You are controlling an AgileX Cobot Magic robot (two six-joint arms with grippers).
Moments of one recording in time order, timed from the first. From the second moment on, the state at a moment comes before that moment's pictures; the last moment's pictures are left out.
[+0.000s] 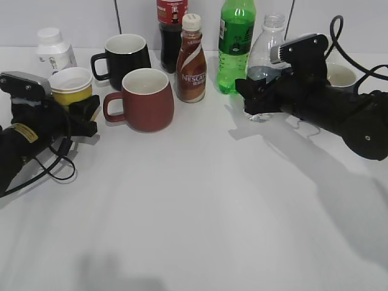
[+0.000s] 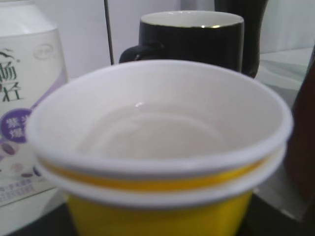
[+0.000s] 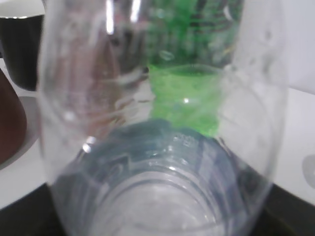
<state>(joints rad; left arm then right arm) -0.15 2.13 -0.72 0.27 -1.22 -0.04 0.31 1.97 -0.84 -0.35 -0.85 0.18</state>
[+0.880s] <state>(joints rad) -0.15 2.12 -0.66 0.30 -1.21 -0.04 0.31 1.97 -0.84 -0.35 -0.85 0.18</state>
